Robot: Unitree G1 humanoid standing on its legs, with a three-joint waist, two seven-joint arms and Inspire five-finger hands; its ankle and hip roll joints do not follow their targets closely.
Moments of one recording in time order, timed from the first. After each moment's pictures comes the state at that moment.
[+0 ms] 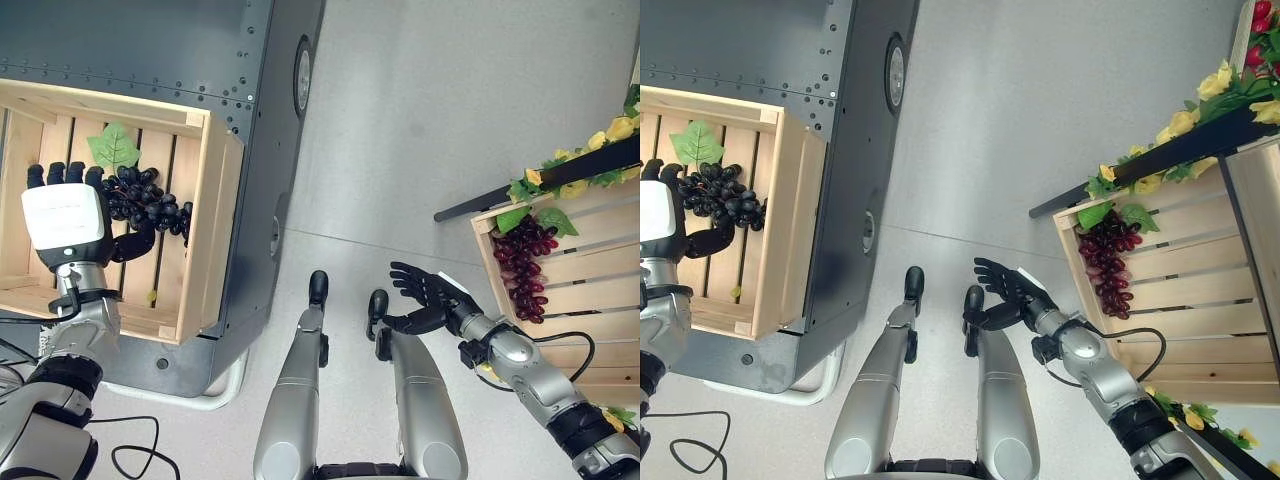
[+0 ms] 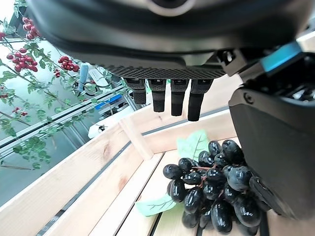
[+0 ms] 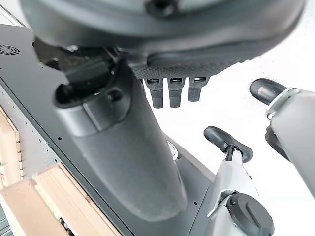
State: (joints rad) left arm -0.51 0.95 -0.39 0.83 0.58 0.22 0.77; right arm -0.21 -0.65 0.43 0.23 0.49 -0.02 0.17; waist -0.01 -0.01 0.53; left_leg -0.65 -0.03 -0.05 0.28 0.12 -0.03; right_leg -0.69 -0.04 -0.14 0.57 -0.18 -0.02
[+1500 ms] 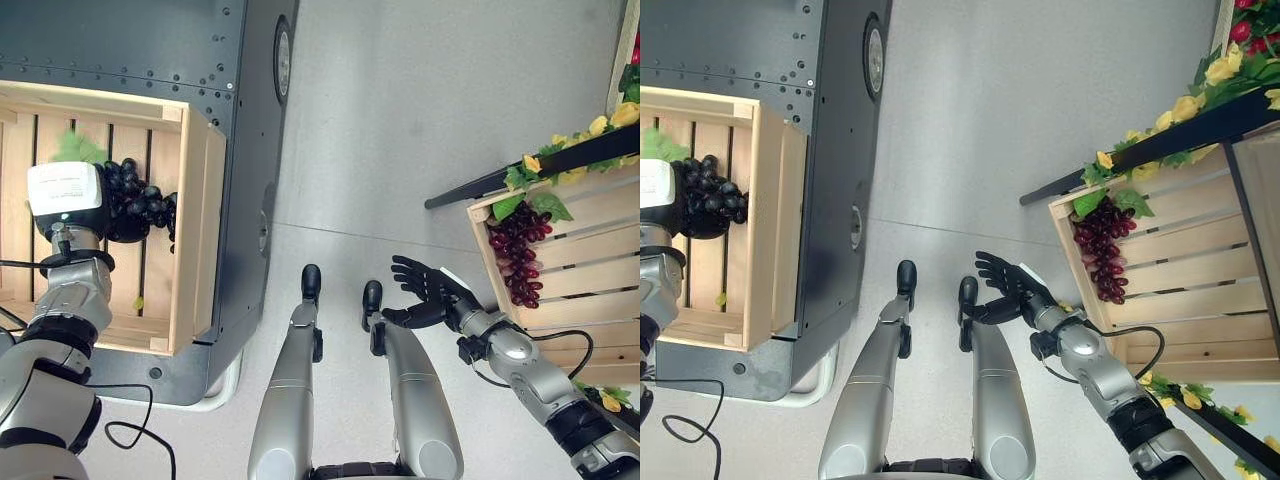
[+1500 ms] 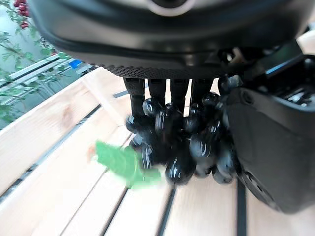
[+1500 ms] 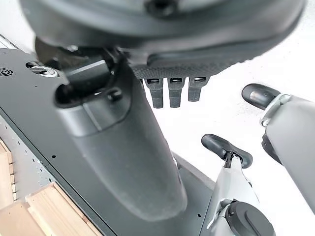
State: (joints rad) left arm -0.71 0.99 -0.51 0.91 0.56 0.17 0.46; right arm -0.22 -0.65 0.43 0.22 0.53 -0.02 0.14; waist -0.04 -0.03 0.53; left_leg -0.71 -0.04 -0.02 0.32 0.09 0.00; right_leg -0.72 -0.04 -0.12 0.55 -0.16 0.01
